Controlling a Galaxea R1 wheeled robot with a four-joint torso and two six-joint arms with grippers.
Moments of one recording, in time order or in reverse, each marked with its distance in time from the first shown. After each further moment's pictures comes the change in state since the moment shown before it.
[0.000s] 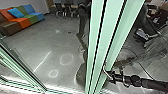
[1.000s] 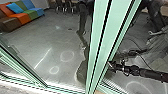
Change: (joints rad) left arm -0.008 0.000 0.000 0.000 -0.009 0.000; right arm 0.129 0.035 -0.153 -0.019 0.027 0.051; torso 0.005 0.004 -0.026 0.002
